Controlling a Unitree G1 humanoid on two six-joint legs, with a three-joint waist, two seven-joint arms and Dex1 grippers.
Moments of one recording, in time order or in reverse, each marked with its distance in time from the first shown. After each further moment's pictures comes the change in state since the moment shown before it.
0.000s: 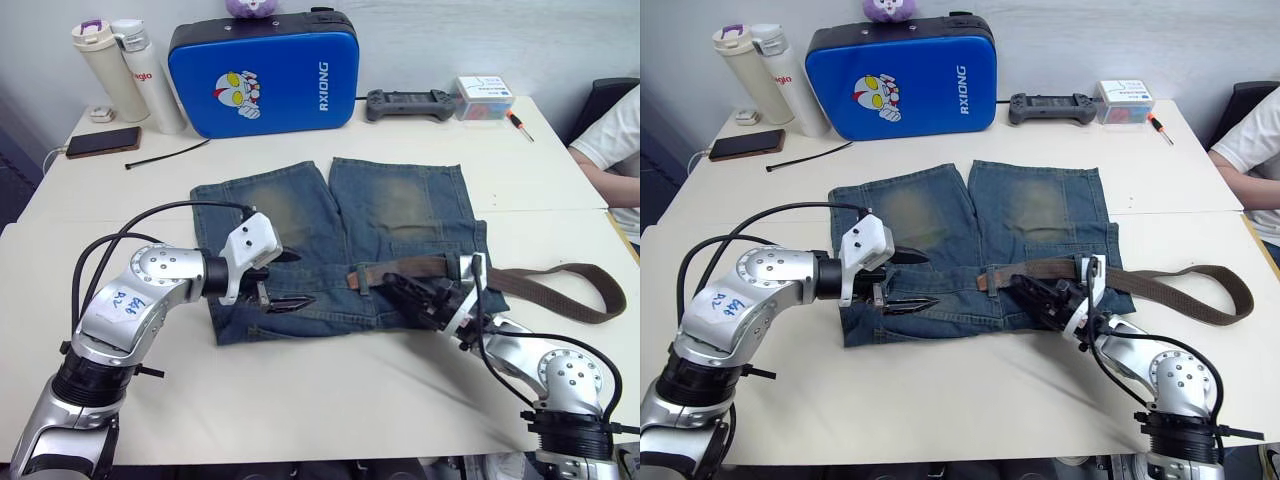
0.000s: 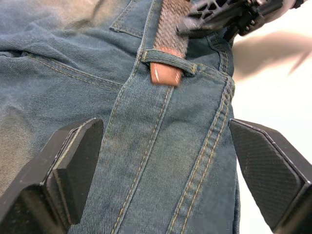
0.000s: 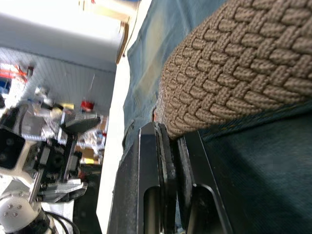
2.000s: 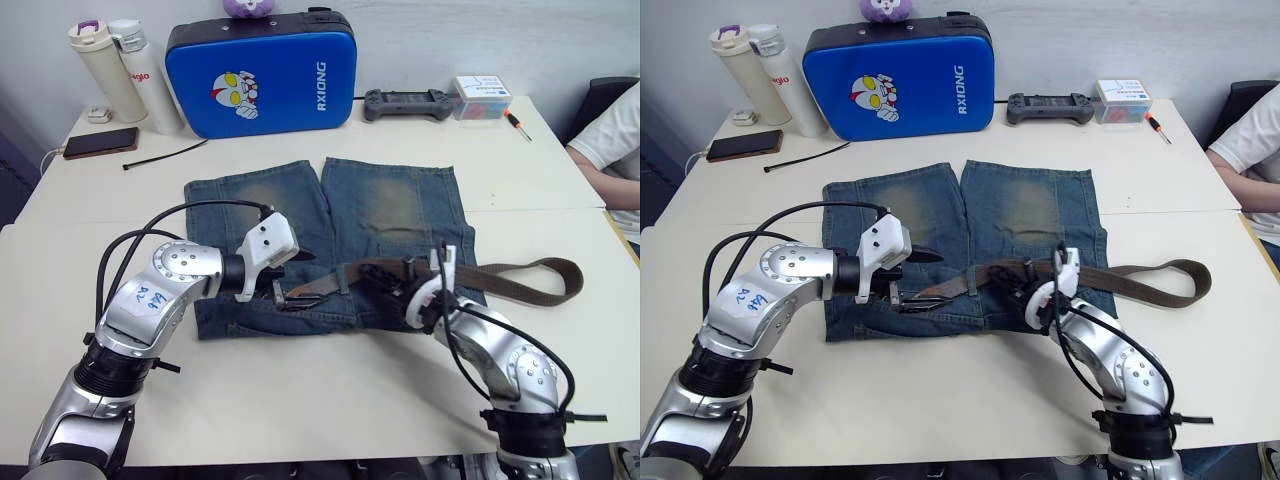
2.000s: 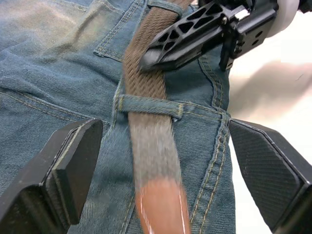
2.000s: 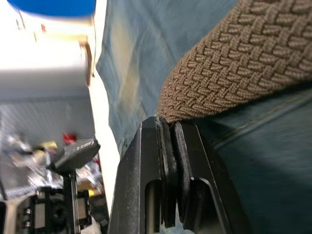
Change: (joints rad) left arm -0.051 -0.062 -0.071 0.052 0.035 -0.045 -0.007; right arm -0.076 0.102 0.180 -0.152 0.337 -0.331 -0.732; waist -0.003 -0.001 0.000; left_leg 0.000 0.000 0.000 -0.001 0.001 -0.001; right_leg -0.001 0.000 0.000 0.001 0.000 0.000
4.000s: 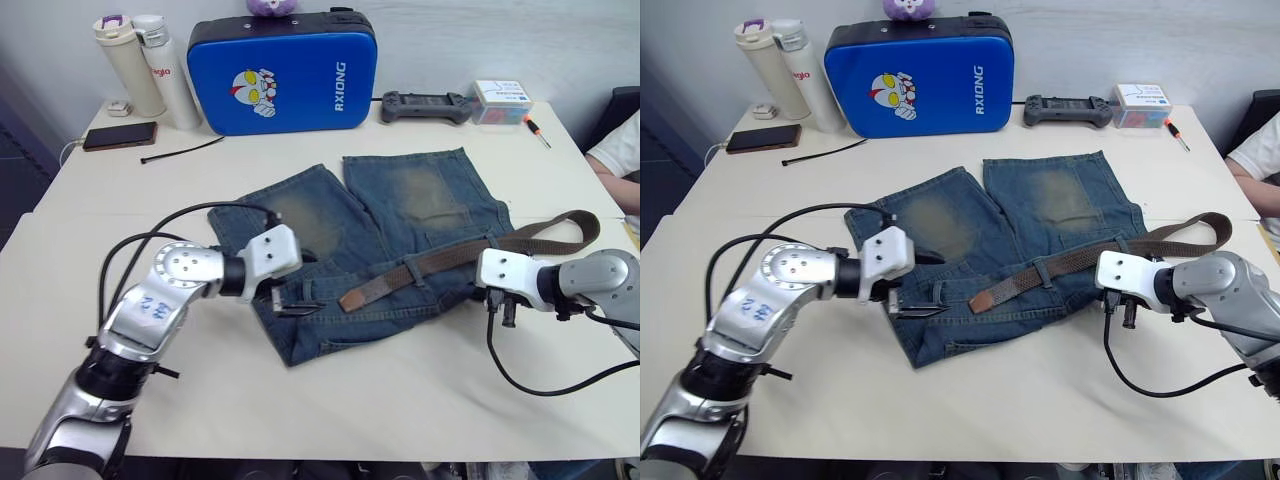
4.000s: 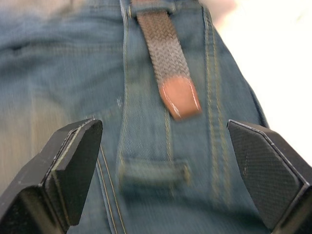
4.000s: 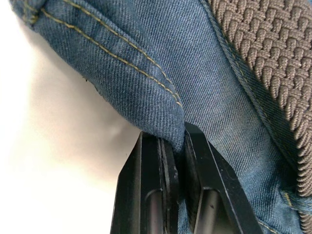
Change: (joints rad) left arm -0.012 -0.032 -0.070 0.035 0.153 -0.187 -0.041; right arm -0.159 -0.914 0.327 0.291 -1.751 -0.452 1.682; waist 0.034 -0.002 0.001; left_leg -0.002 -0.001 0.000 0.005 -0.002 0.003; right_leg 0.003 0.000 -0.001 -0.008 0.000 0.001
